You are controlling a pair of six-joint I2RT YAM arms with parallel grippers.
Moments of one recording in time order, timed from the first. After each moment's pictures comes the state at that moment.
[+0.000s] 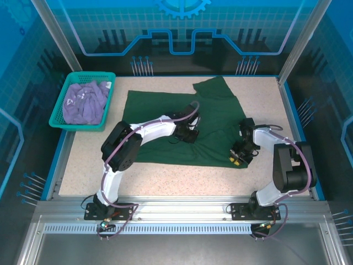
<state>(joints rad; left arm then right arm) -0.70 2.08 1.52 -0.59 0.10 -0.35 0.07 1.57 0.81 -0.84 -0.21 0.82</state>
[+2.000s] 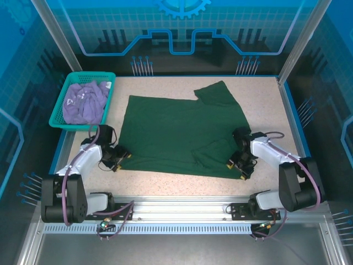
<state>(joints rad) 0.05 1.26 0.68 -0.77 0.23 -0.82 0.22 1.37 0.72 -0.99 -0.07 1.05</state>
